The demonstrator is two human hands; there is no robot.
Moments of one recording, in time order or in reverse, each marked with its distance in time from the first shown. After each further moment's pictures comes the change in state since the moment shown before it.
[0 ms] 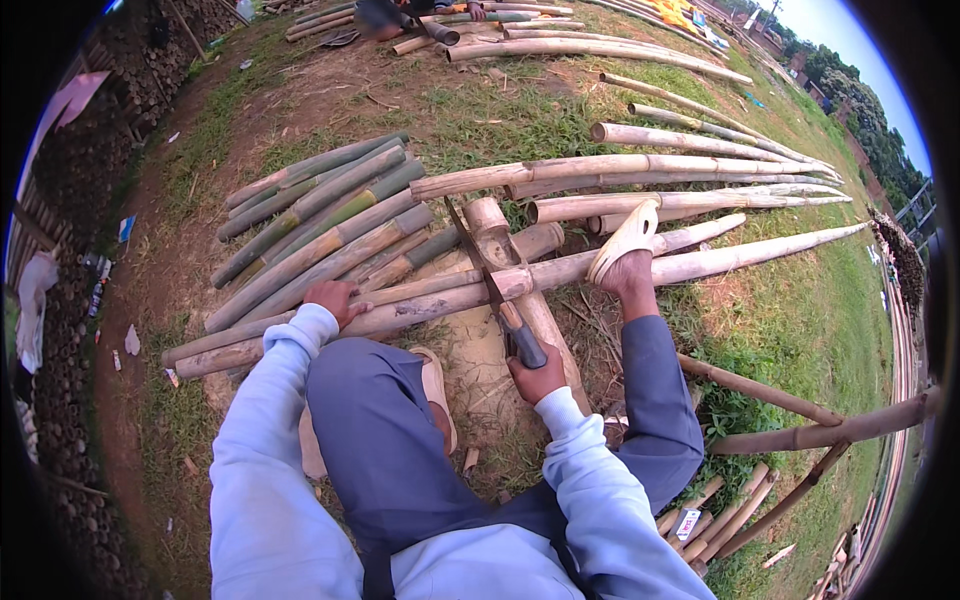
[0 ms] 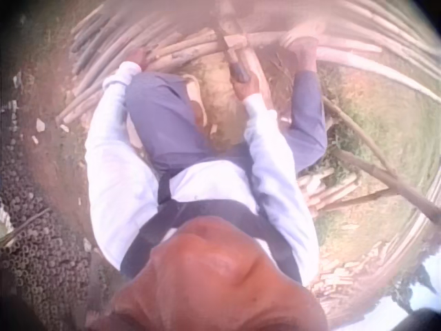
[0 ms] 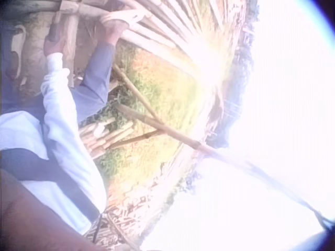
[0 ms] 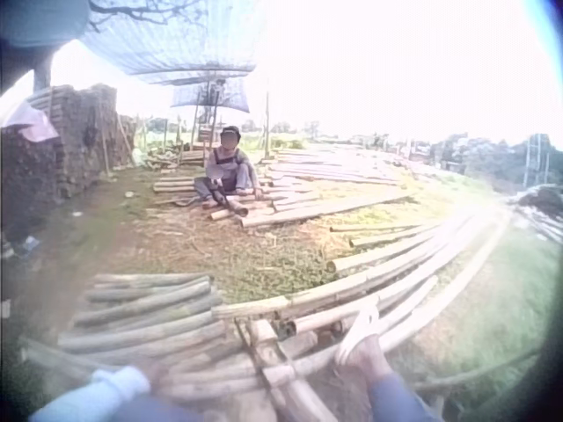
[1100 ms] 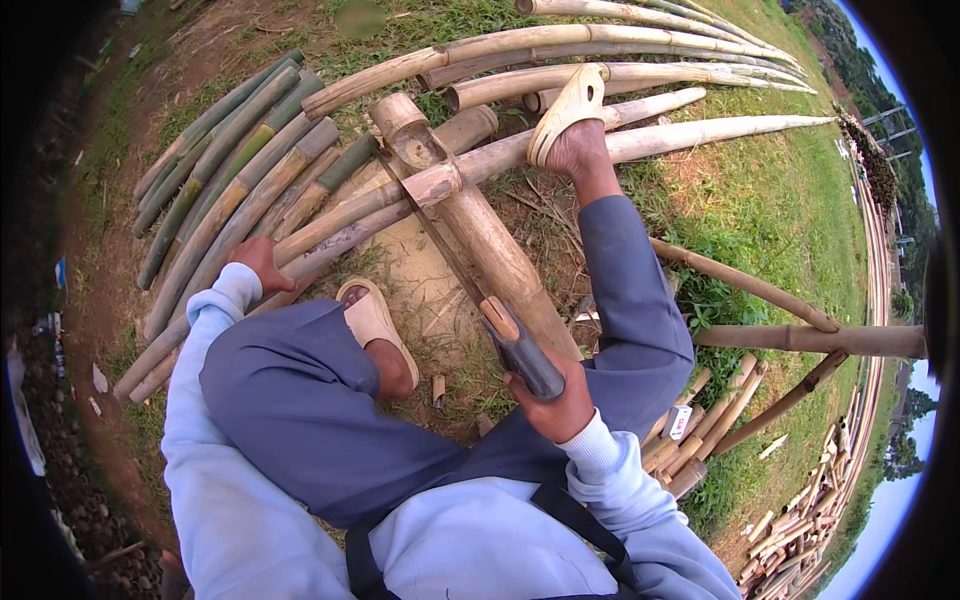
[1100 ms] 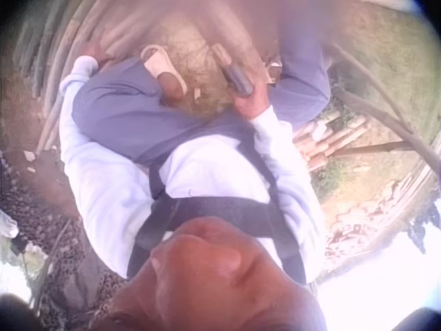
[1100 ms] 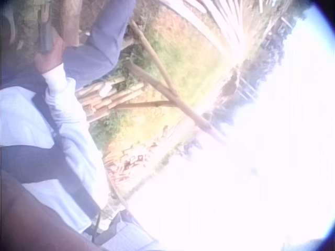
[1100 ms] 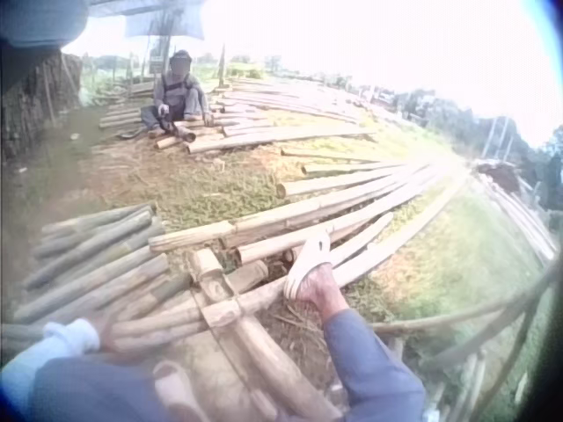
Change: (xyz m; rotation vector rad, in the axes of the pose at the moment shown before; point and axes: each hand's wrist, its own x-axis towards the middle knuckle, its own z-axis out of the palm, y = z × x) left_hand 0.022 0.004 0.018 0.102 -0.205 0.041; right_hand -0.123 -0.075 -0.080 -0.019 -0.130 0.150
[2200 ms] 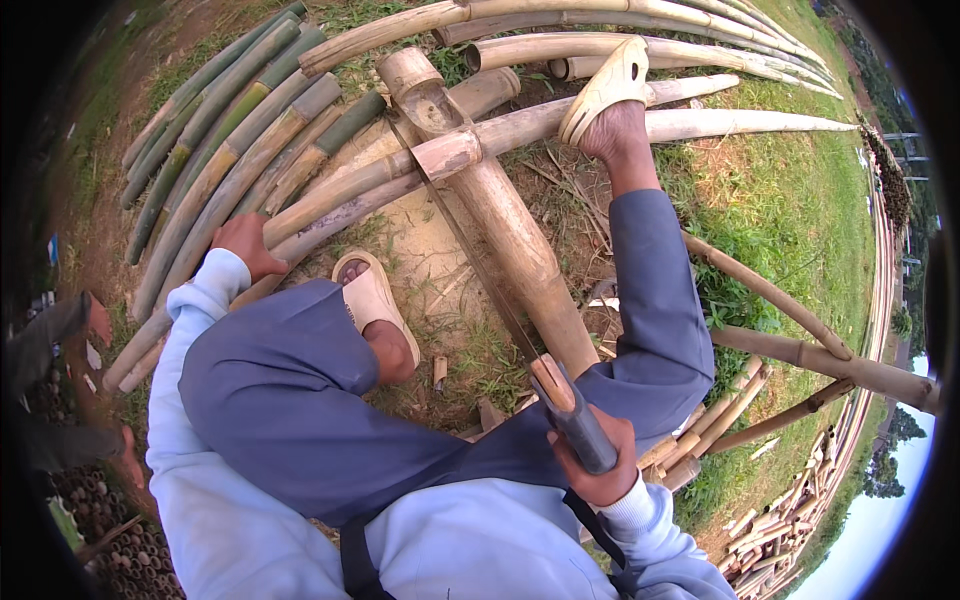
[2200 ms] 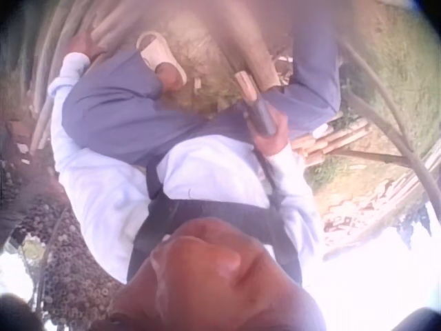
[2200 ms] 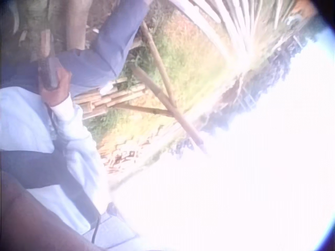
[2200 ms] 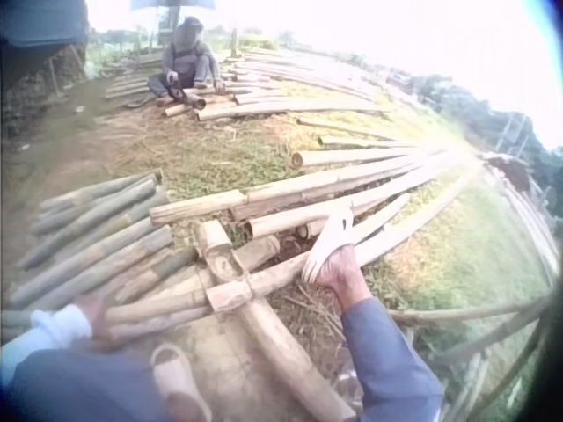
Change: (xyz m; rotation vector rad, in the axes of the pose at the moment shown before) left_hand -0.003 0.005 -0.007 0.022 0.027 0.001; right_hand -0.047 -0.022 -0.026 -0.020 -0.011 0.042
